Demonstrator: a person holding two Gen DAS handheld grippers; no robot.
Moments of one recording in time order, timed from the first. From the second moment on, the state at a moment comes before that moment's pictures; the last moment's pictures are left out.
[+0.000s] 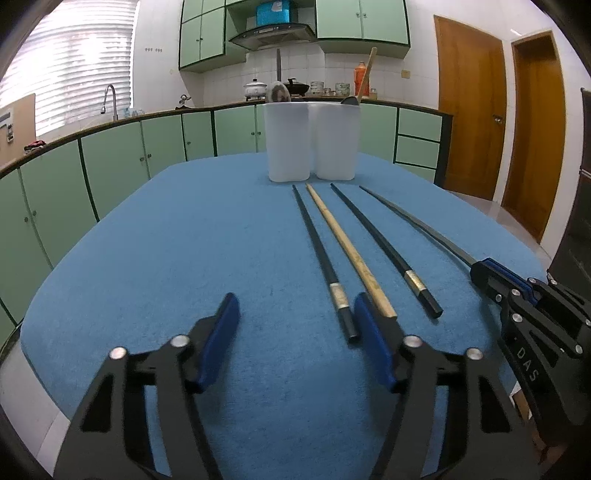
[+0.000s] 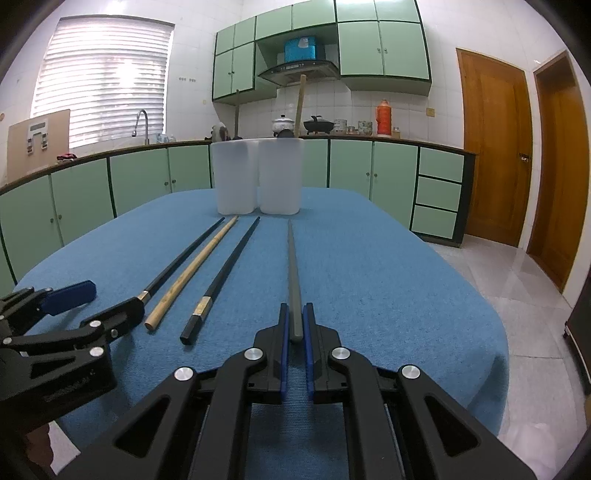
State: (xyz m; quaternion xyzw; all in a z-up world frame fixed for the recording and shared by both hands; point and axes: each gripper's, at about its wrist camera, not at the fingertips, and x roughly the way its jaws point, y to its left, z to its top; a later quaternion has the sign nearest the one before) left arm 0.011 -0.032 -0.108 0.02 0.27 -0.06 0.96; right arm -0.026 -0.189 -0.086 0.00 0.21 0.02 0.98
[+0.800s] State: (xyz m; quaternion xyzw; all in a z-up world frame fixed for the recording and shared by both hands) left arm 0.000 -0.045 -0.092 0.03 0.24 -0.06 0.97; right arm -0.037 -0.203 -0.073 0.00 0.19 0.02 0.98
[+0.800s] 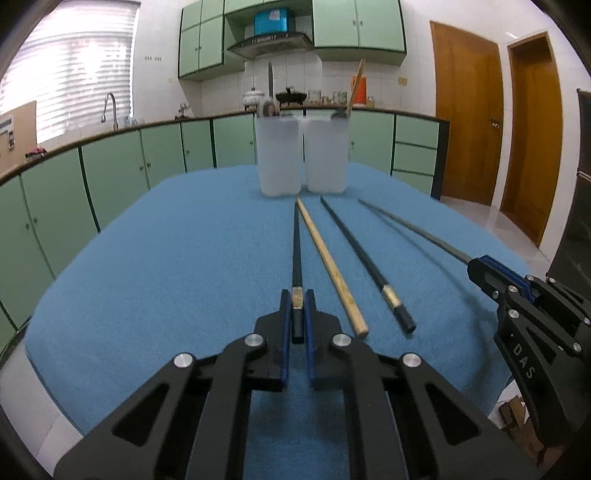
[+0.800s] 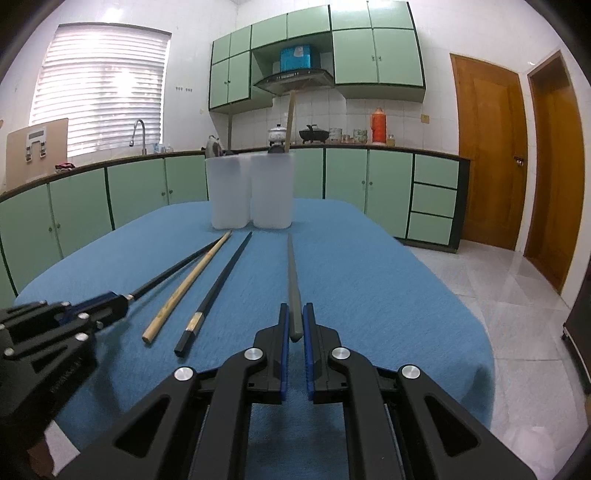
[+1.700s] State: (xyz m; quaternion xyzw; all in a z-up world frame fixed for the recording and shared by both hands) left arm 0.025 -0.037 0.060 0.01 0.10 -0.10 0.99; right arm 0.012 -0.229 0.089 0.00 0.14 0.10 0.98
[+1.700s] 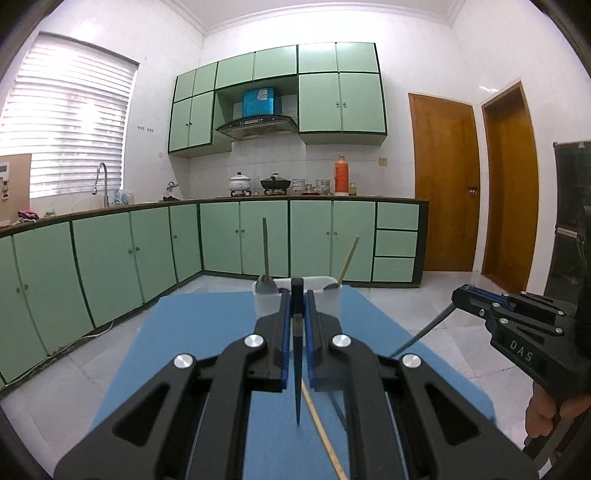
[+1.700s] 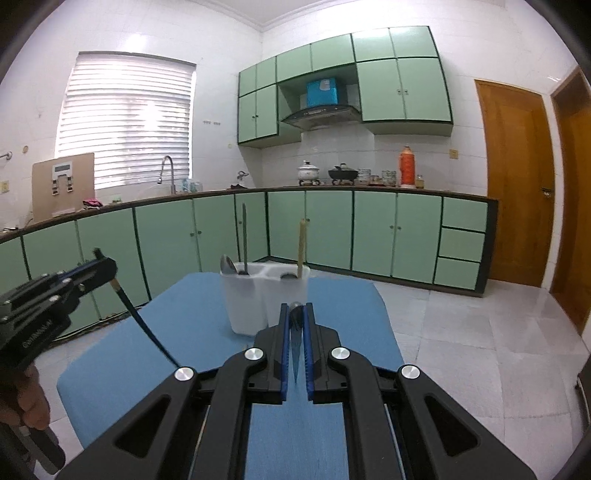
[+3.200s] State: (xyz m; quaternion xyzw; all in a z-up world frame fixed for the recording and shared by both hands) left arm 0.247 -0.061 0.188 -0.03 -0.02 -0.11 0.99; right arm 0.198 -0.201 0.209 -0.02 0.18 0.16 0.97
